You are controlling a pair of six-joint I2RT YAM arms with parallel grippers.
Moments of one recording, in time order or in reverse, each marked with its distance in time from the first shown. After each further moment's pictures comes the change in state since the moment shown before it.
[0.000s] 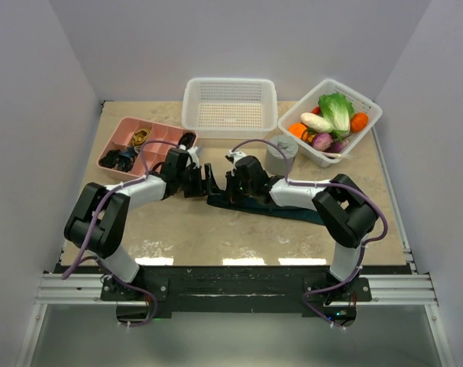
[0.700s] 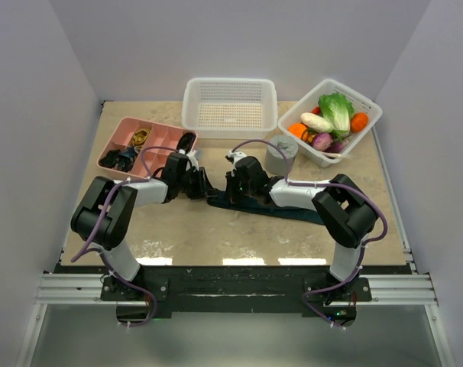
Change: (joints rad) left arm 0.013 0.076 -0.068 0.198 0.047 -0.077; right arm 0.001 0.000 -0.008 0.006 0.014 -0.001
